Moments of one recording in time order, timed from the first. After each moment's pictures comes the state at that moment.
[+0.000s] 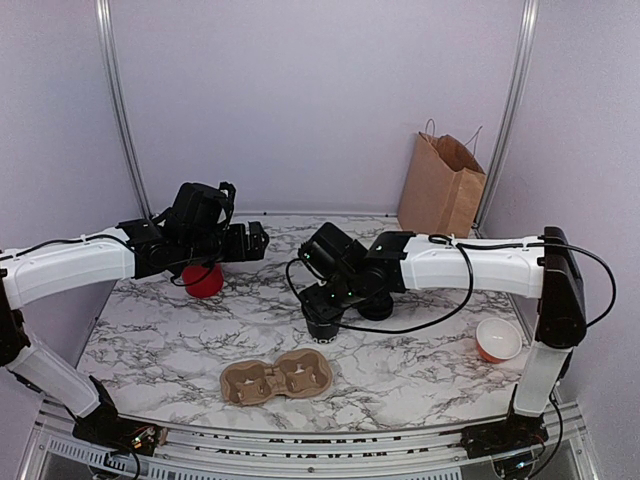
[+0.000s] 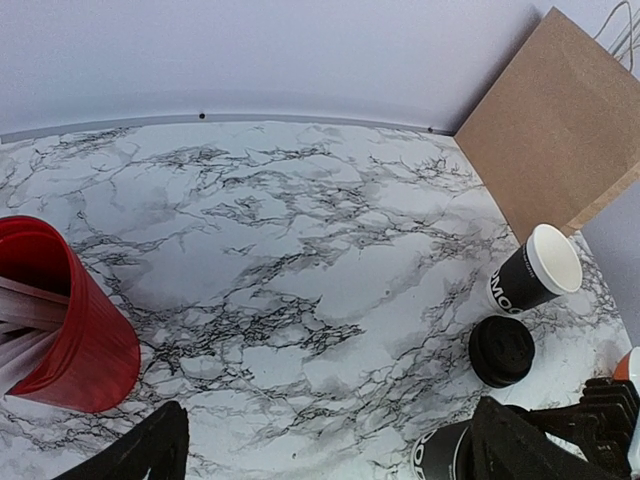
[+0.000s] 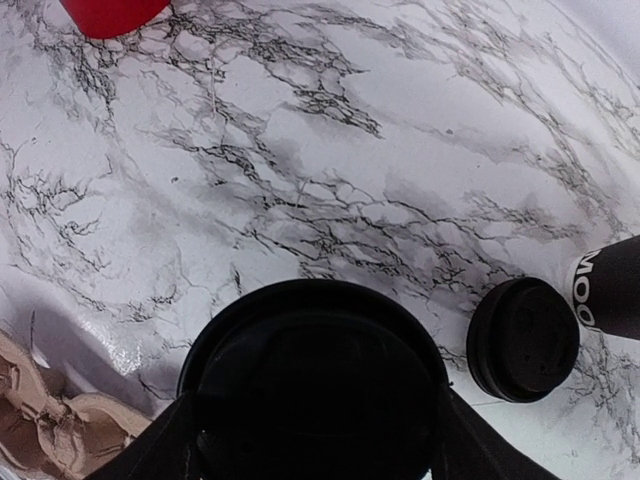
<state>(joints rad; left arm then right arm) -0.75 1.44 1.12 -0.27 -0.28 -0.51 1.05 1.85 1.49 -0.66 0.30 0.35</state>
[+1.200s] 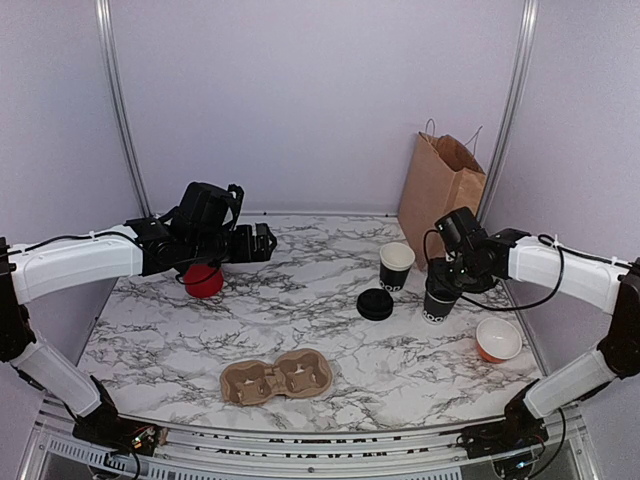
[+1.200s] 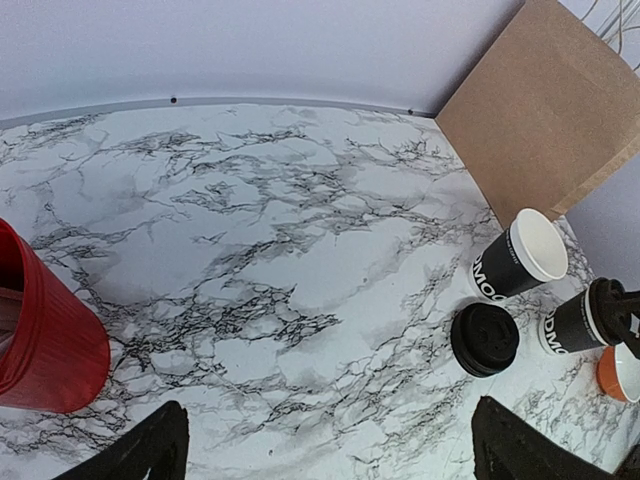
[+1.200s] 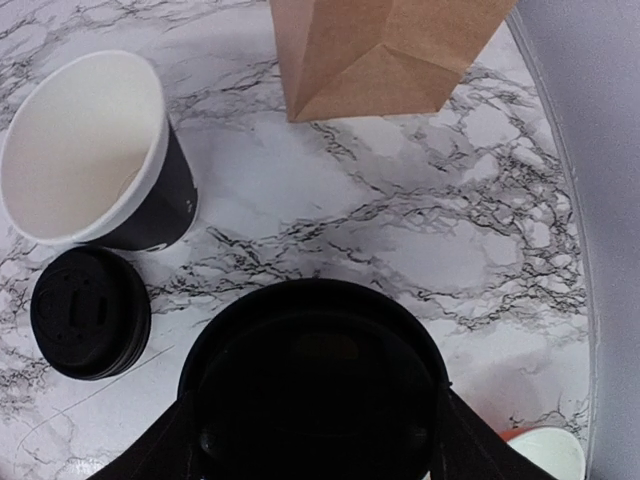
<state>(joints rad) -0.75 1.49 1.15 -0.27 -0.21 -0.52 0.50 1.38 1.00 -0.64 0.37 0.44</state>
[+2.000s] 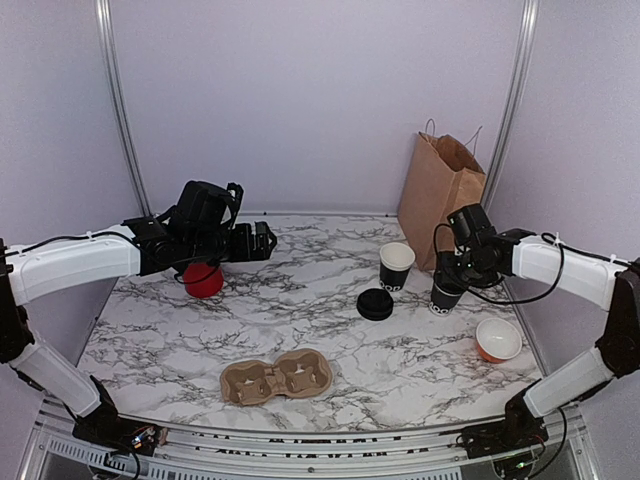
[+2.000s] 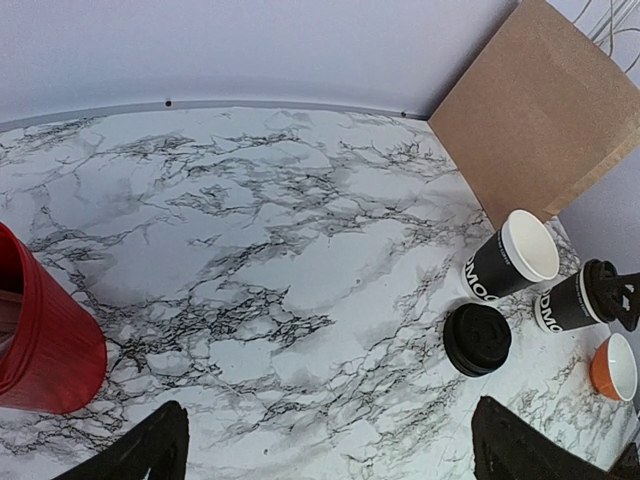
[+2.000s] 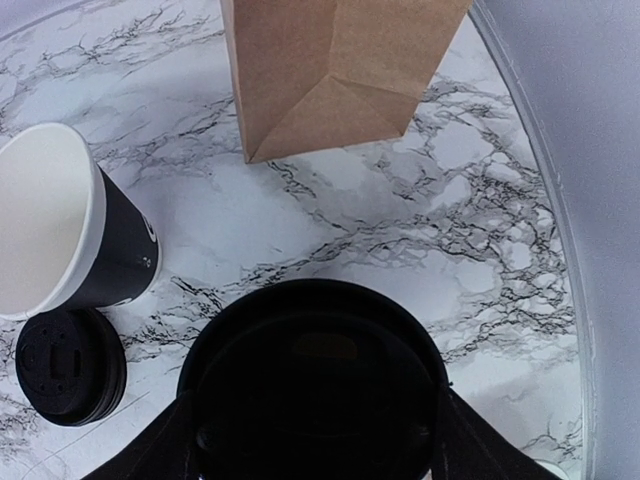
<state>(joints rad) -0.75 1.47 1.15 -0.26 -0.20 -0.52 0.39 1.39 0.98 -0.55 0.35 0.41</state>
